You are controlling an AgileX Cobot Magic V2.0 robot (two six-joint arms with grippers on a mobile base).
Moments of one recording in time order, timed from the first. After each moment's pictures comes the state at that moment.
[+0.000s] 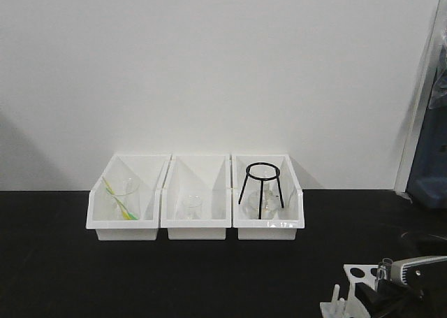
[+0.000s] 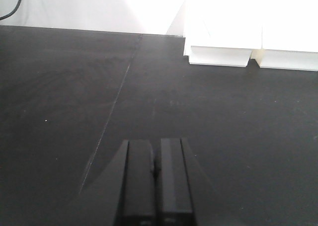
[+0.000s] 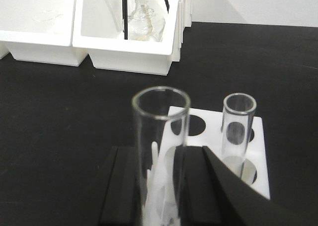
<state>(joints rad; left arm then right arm) 0.08 -0.01 0.03 0.05 0.29 -0.17 0.07 1.50 -0.43 -0.30 -0.61 0.23</state>
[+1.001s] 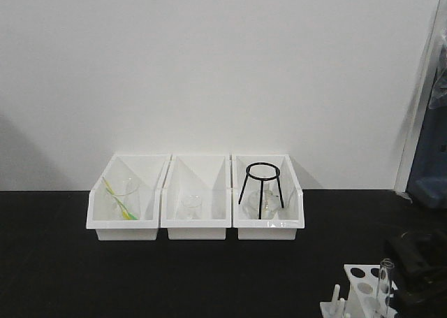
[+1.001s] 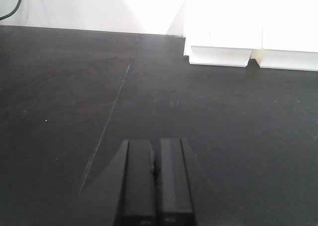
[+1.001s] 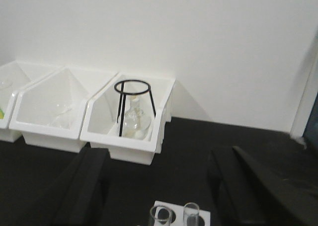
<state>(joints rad) 0.08 -0.01 0.03 0.05 0.29 -0.17 0.07 0.97 -0.43 -0.31 -0.37 0.23</state>
